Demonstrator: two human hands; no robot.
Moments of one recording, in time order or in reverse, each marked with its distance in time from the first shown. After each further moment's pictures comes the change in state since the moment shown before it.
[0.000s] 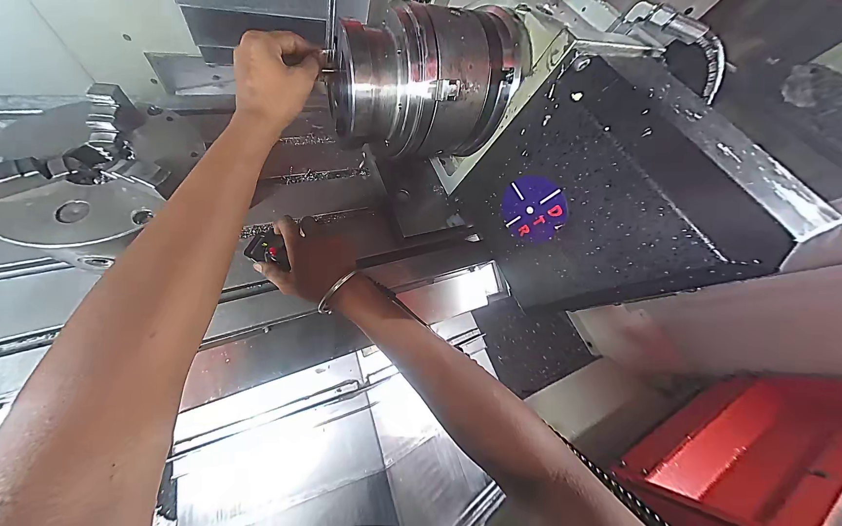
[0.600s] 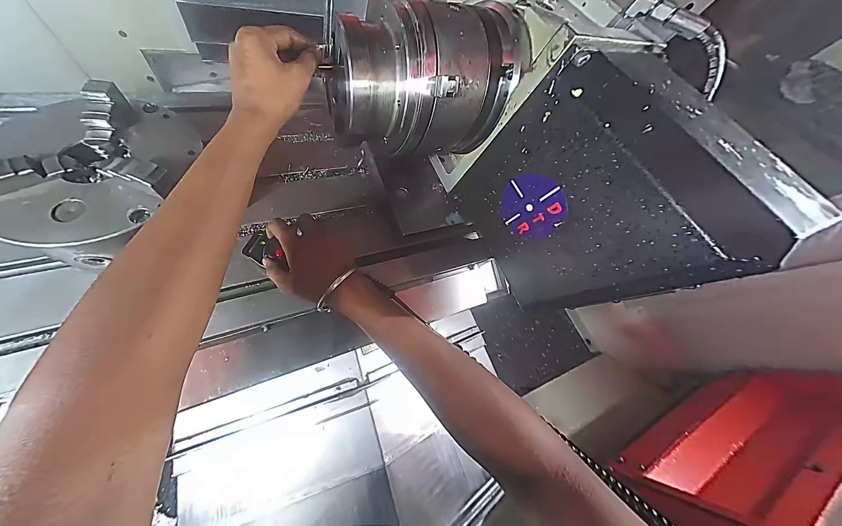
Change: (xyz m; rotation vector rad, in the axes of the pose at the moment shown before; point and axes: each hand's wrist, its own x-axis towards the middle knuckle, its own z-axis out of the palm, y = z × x) left_hand -0.001 -0.003 0.002 0.006 0.014 -0.004; right_hand -0.001 -0.001 -0.002 0.018 -0.021 -0.031
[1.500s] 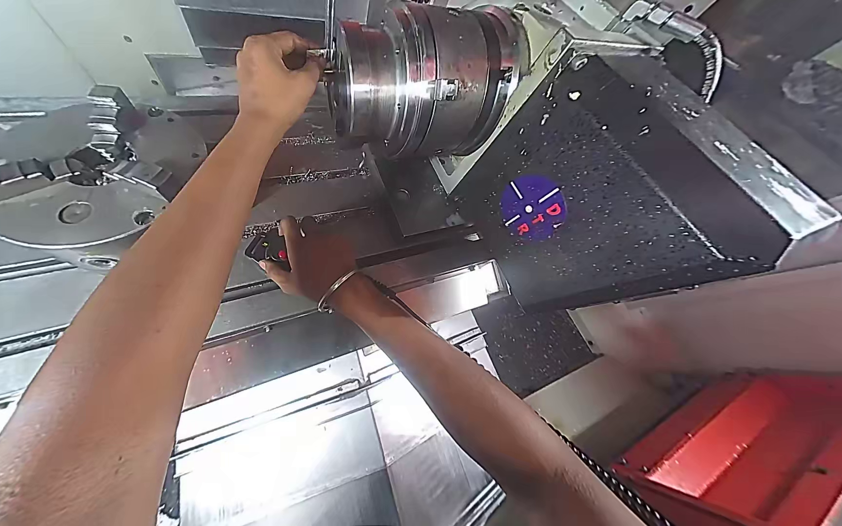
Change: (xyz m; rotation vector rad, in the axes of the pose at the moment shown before) left_hand 0.000 0.005 0.001 -0.030 -0.009 -0.027; right_hand 0.001 -0.002 0.001 -0.041 0.001 0.069
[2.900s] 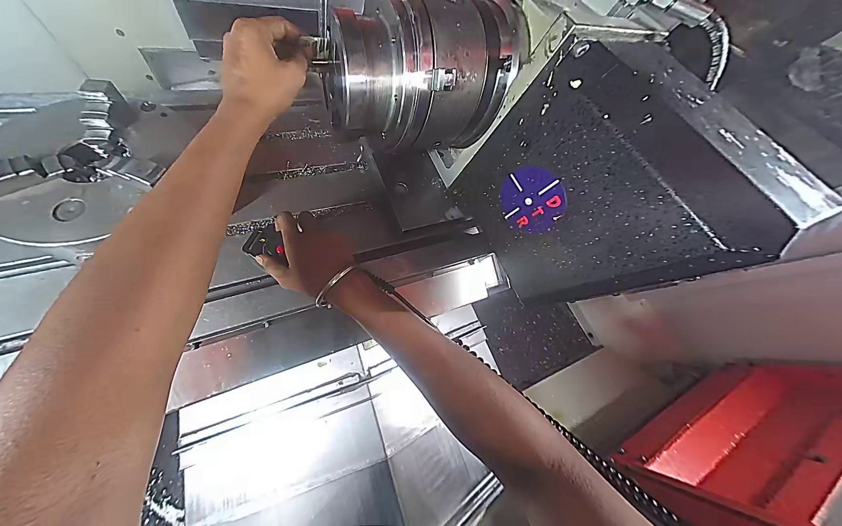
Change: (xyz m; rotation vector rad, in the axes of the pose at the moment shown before) left_hand 0.004 -0.001 -0.010 0.086 -0.090 0.033; right_hand 0.000 0.002 0.003 0.036 0.041 -0.021
